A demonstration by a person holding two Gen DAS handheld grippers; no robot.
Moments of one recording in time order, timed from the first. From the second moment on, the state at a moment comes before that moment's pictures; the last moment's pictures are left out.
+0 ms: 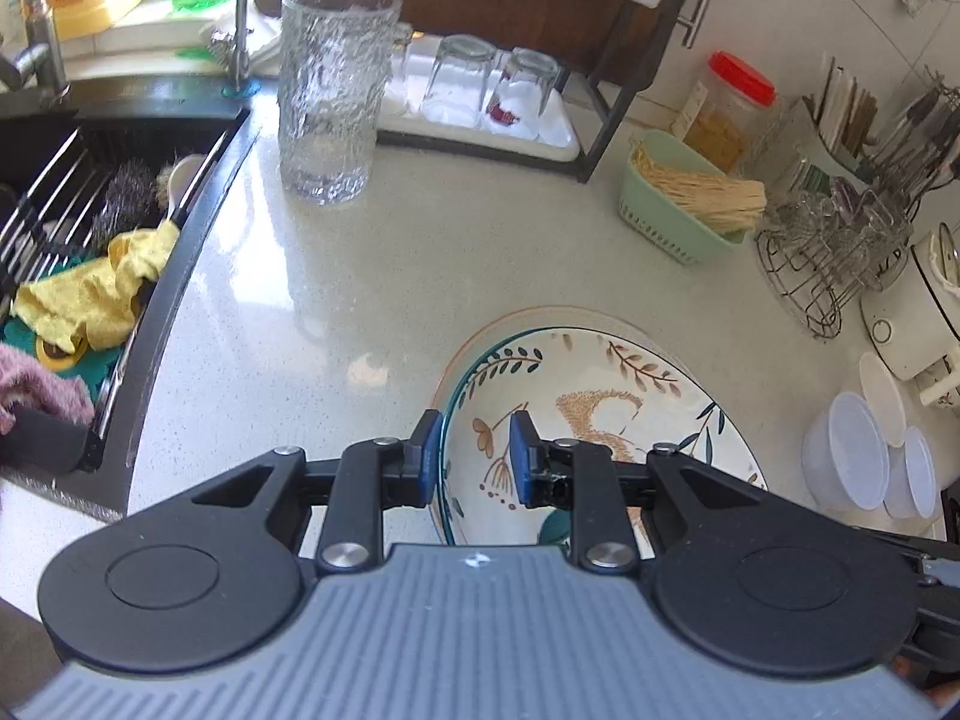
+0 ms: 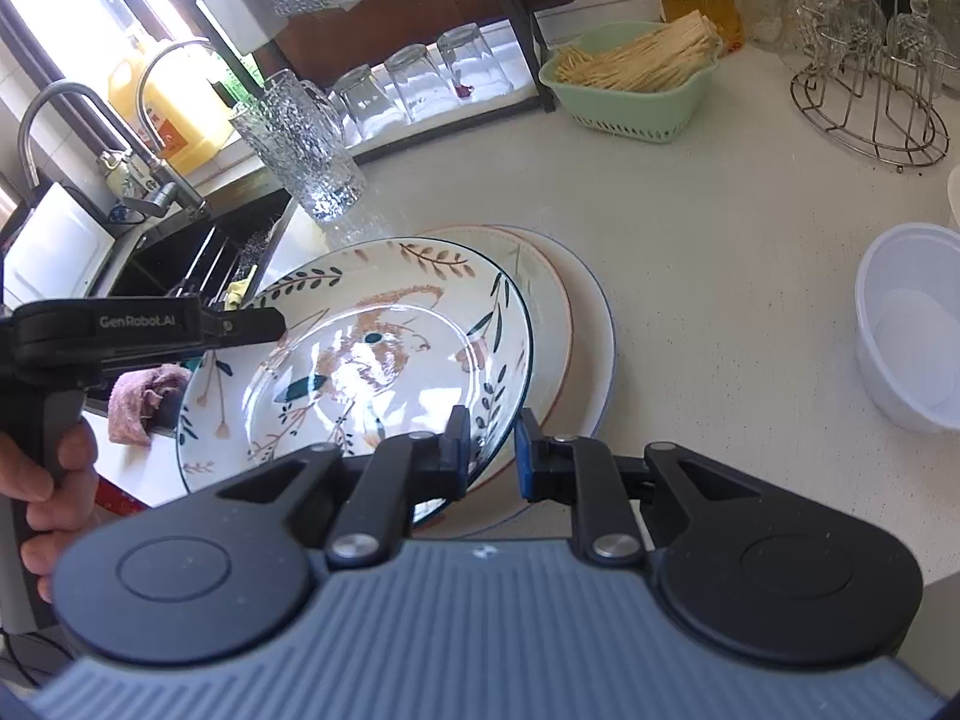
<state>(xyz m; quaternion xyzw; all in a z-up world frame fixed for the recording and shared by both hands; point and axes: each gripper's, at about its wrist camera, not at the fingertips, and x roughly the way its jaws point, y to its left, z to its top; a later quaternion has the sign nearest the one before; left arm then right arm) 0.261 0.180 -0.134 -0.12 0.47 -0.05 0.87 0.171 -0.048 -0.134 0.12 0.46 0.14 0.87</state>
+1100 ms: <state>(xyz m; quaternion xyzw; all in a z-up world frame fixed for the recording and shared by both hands) 0.298 0.172 -0.159 -0.09 0.53 -0.02 0.85 0.216 -0.039 -0.153 0.07 0.46 0.13 0.87</state>
